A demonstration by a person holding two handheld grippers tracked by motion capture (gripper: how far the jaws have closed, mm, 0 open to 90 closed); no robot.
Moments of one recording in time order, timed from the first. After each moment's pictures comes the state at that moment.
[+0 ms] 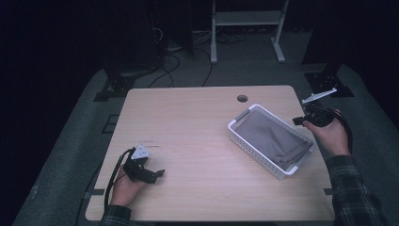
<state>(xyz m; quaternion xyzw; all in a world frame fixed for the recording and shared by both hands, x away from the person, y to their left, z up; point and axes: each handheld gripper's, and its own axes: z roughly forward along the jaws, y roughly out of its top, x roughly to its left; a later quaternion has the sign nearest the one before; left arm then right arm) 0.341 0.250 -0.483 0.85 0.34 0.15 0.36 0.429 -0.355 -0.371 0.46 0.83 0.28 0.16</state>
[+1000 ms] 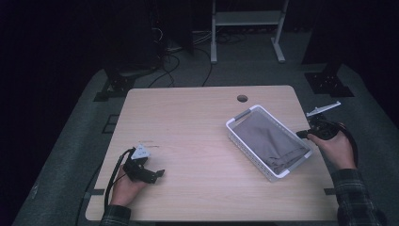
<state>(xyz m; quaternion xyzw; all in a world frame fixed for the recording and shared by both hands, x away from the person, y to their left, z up) 0.341 0.250 -0.483 0.86 0.34 0.15 0.36 0.404 -0.368 -0.400 0.47 0.83 0.27 0.12</state>
